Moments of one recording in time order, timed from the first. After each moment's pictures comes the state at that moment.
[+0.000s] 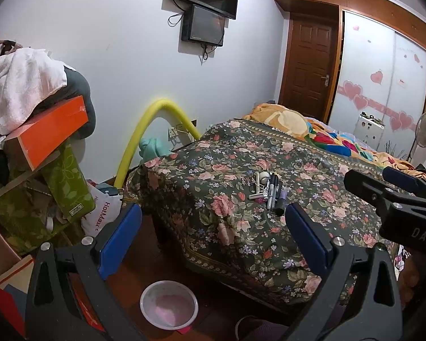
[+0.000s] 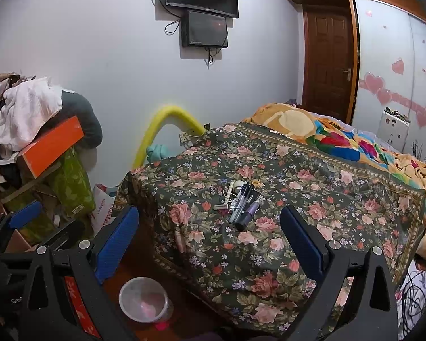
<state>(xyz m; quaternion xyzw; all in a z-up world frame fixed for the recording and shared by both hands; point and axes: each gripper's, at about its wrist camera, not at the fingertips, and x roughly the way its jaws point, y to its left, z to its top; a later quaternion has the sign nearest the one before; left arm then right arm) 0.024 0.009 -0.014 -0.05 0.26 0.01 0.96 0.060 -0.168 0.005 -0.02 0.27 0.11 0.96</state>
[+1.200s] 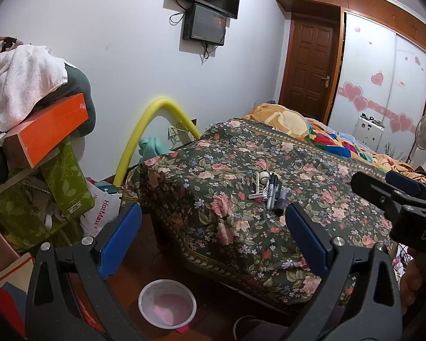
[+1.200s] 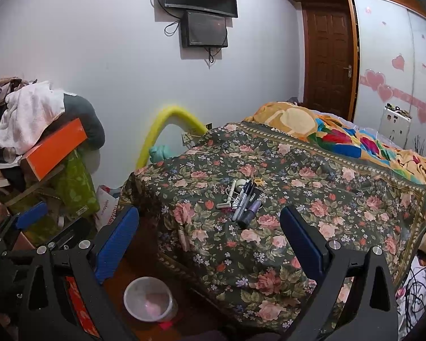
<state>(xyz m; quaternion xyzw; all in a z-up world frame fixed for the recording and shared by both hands) 0.024 0.011 -0.015 -0.06 0.26 0.01 0.96 0.057 -0.169 0.008 -0.01 0.27 0.12 0.96</state>
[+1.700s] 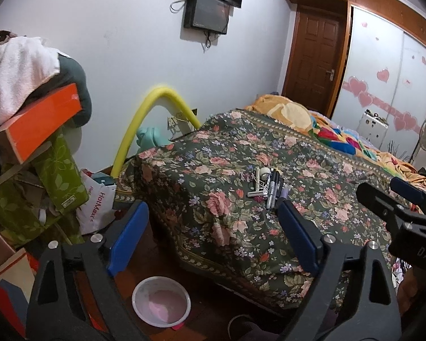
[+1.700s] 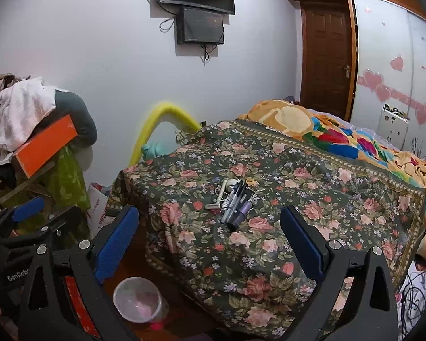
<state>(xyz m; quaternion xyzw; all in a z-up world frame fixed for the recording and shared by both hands) 0.064 -0.004 -0.025 -0.06 0.29 0.01 0.95 0.084 -0.188 -0.007 -0.02 0.28 0.11 0.95</state>
